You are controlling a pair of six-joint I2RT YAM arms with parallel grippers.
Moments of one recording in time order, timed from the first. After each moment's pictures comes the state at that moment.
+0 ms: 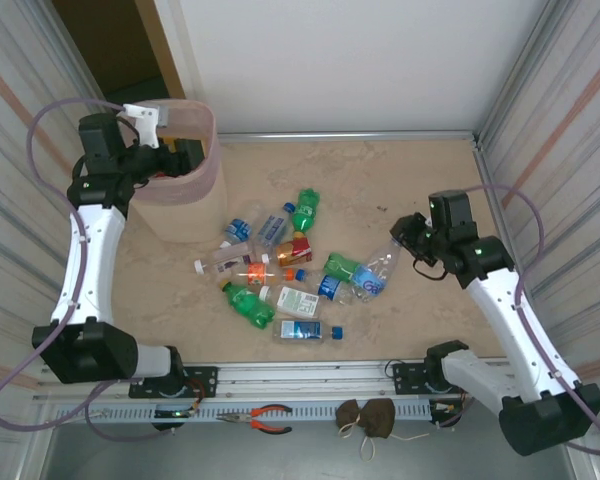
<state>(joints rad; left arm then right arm) 0.05 1.34 1.46 -0.52 0.65 -0.05 0.30 0.97 1.04 -0.84 -0.08 0.89</state>
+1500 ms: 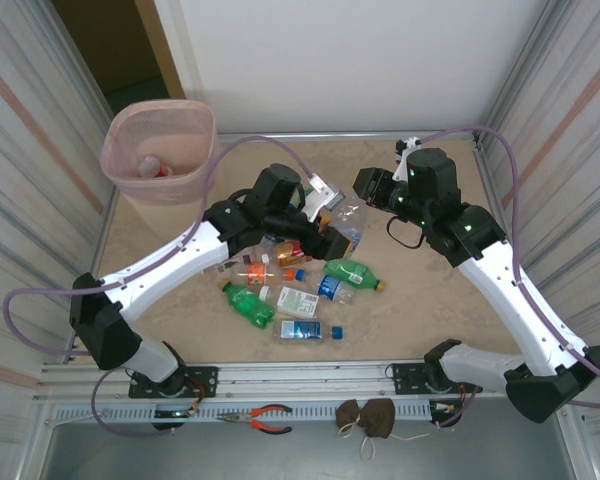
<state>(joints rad) -0.83 1.50 1.40 -0.49 0.55 -0.16 0.54 1.13 1.35 -0.63 -0.03 0.72</state>
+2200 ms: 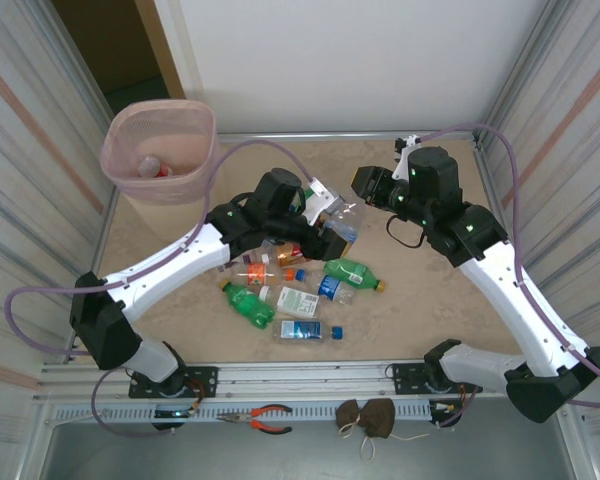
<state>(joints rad) -0.83 1.50 1.36 -0.47 0.52 -0.13 0.55 1.13 1.36 -0.63 -0.05 0.73</state>
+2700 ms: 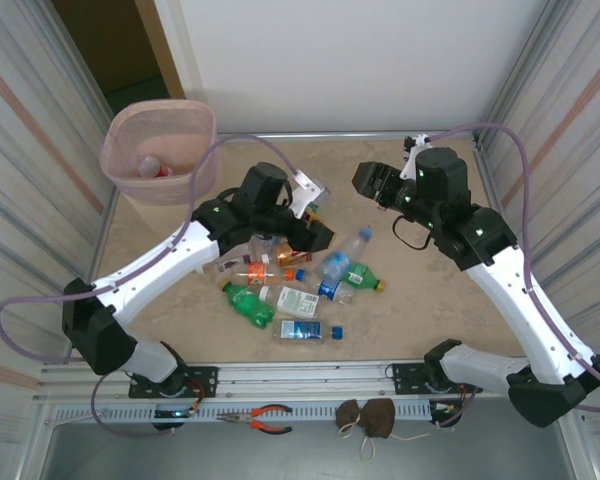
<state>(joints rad) -0.75 1.45 1.37 -0.55 0.47 -0.11 0.54 1.10 1.40 -0.67 0.01 0.70</state>
